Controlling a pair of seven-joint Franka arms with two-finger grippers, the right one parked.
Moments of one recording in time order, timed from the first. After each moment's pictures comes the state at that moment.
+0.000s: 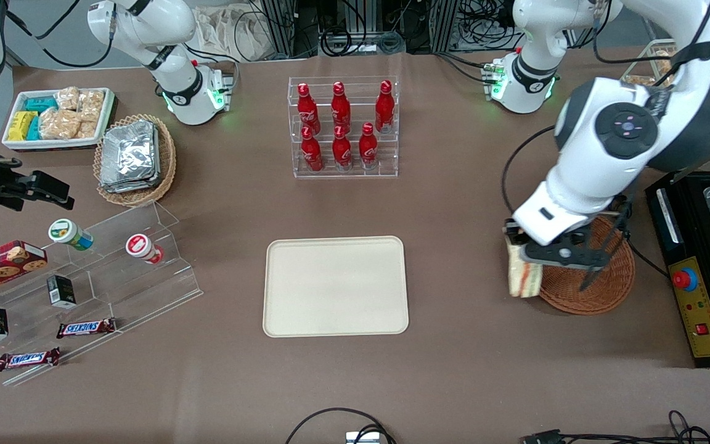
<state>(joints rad) 0.02 0.25 -0.42 -1.65 0.16 1.96 -0.27</state>
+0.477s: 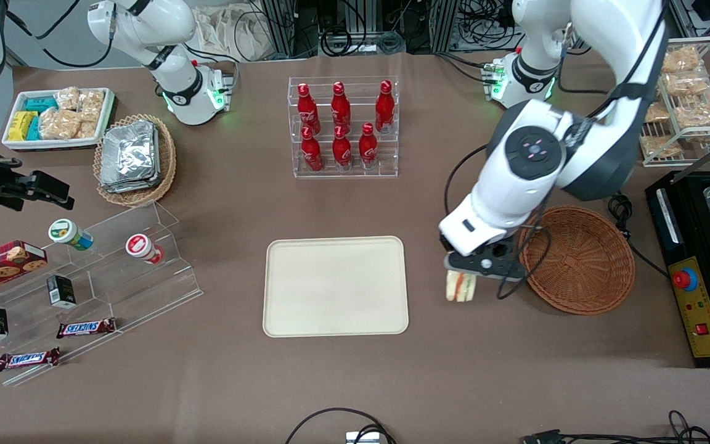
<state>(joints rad) -0.15 0.44 -0.42 -1.49 0.18 1.95 -0.40</state>
